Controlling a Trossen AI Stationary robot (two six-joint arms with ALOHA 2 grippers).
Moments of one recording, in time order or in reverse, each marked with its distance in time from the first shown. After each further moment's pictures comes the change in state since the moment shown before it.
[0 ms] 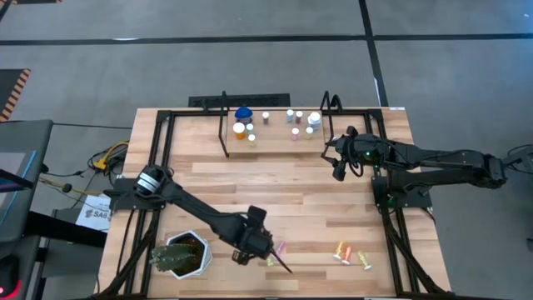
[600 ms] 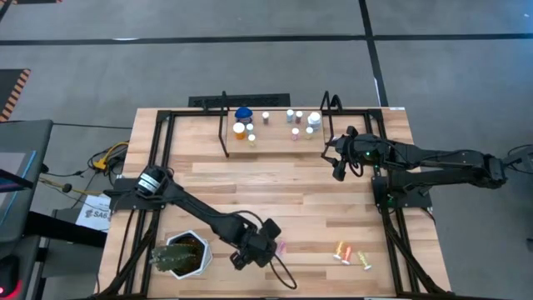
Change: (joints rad) left arm 0.005 0.009 -0.025 0.221 0.181 0.495; right arm 0.000 0.000 0.000 -0.001 0.000 0.000
